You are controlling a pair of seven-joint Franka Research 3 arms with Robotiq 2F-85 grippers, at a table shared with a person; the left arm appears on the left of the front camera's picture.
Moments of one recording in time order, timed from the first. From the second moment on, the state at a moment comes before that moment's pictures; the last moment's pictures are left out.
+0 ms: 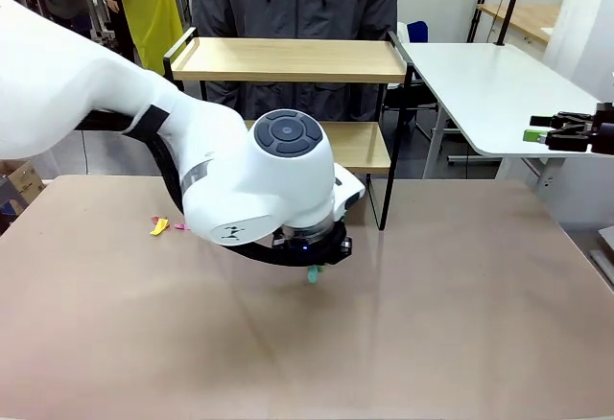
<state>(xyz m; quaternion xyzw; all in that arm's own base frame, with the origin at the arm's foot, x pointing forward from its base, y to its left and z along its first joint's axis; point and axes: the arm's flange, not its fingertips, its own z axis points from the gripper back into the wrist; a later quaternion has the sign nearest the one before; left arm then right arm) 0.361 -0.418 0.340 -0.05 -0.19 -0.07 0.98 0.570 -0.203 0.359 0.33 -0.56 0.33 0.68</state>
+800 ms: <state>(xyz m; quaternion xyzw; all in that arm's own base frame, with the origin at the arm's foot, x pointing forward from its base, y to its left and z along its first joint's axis) 0.355 -0.308 0.352 0.13 -0.20 0.01 0.97 0.570 -0.203 0.359 0.33 -0.56 0.33 0.68</state>
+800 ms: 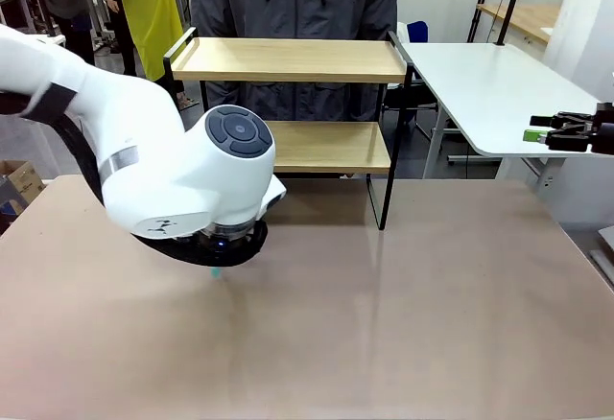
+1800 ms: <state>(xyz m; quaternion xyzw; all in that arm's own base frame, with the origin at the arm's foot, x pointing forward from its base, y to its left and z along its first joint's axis) 0.342 -0.319 0.390 0.10 -0.25 -0.01 0.96 0.570 -0.203 0.359 0.33 -0.56 0.33 0.68</state>
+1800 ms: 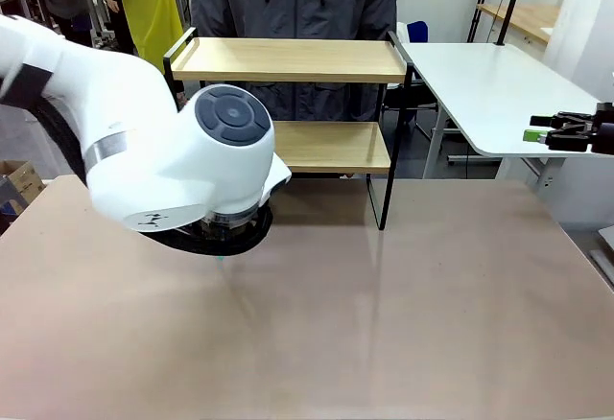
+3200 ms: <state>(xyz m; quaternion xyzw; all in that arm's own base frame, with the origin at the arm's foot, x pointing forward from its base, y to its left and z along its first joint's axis) 0.341 -0.198 0.435 -0.20 -0.14 -0.36 0.90 0.570 -0.203 0.359 0.33 -0.56 0.33 0.68</state>
